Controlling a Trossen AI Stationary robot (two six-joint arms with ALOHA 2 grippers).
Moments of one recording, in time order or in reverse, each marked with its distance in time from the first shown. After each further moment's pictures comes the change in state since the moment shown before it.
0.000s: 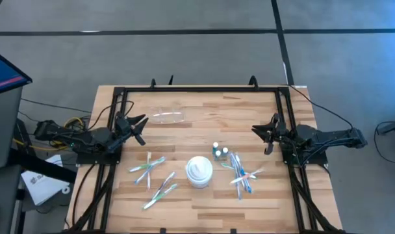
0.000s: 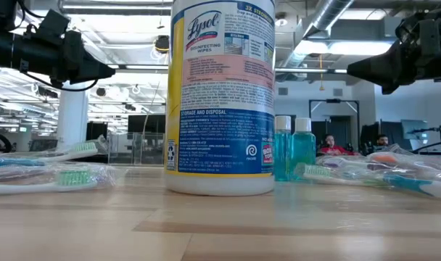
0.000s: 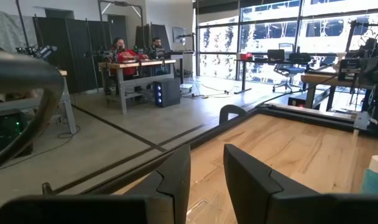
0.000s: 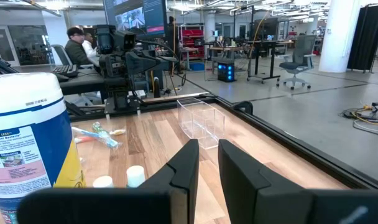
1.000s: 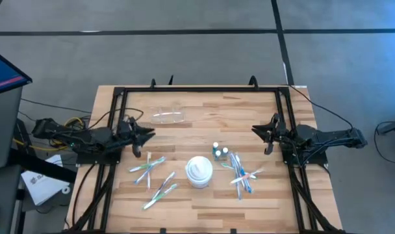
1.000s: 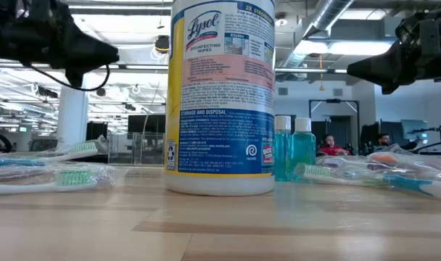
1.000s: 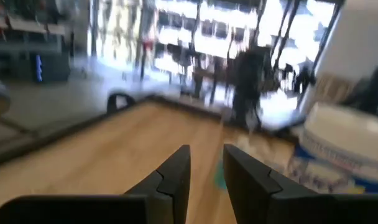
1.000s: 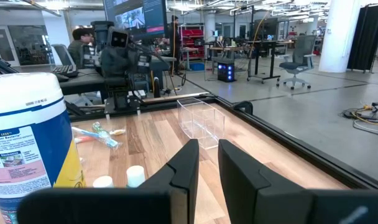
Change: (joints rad) left arm -0.019 0.073 0.064 -0.061 0.441 -0.270; right arm 0.000 0.000 0.000 0.000 0.000 0.000
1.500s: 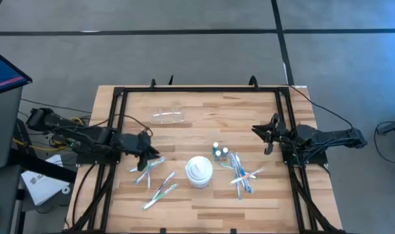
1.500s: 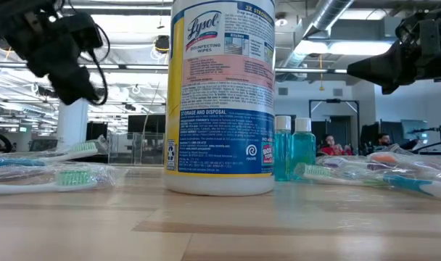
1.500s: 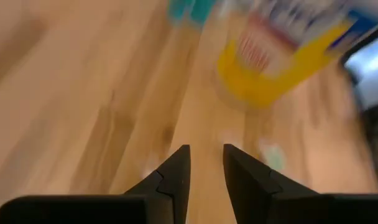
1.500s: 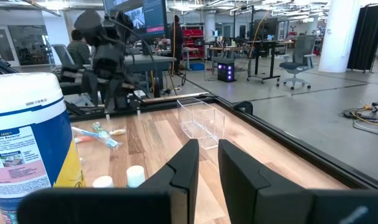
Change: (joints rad) left arm -0.022 0.490 0.309 -0.503 0.376 -0.313; right arm 0.000 0.000 0.000 0.000 0.000 0.000
